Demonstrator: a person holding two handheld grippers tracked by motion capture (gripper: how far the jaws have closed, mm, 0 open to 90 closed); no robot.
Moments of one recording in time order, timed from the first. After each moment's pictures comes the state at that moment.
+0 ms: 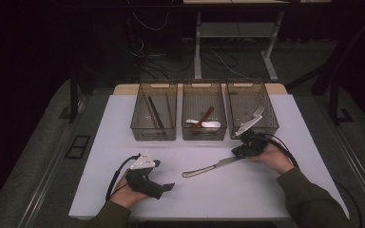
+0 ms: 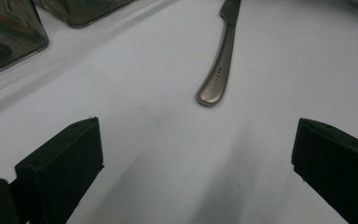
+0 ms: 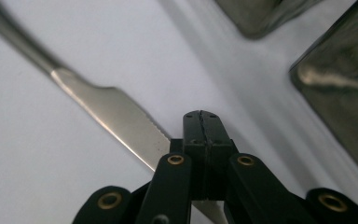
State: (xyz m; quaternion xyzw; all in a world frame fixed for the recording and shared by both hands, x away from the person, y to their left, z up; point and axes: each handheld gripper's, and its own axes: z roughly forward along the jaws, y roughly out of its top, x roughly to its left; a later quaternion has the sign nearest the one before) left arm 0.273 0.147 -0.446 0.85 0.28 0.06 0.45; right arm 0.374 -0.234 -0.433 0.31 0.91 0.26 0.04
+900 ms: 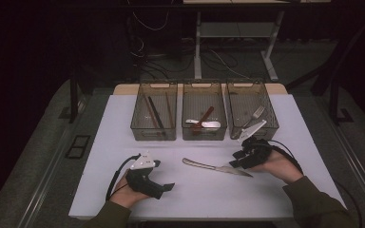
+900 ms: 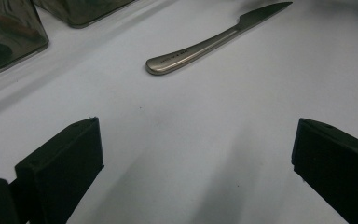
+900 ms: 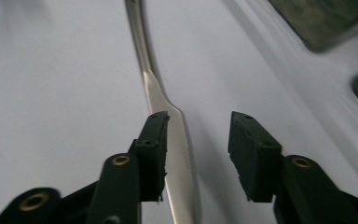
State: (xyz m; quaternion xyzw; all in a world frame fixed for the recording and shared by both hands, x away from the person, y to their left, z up) left arm 0.273 0.146 -0.445 0.85 0.28 0.06 0.45; right arm 0.340 -0.226 -0.409 0.27 0.92 0.29 0.01
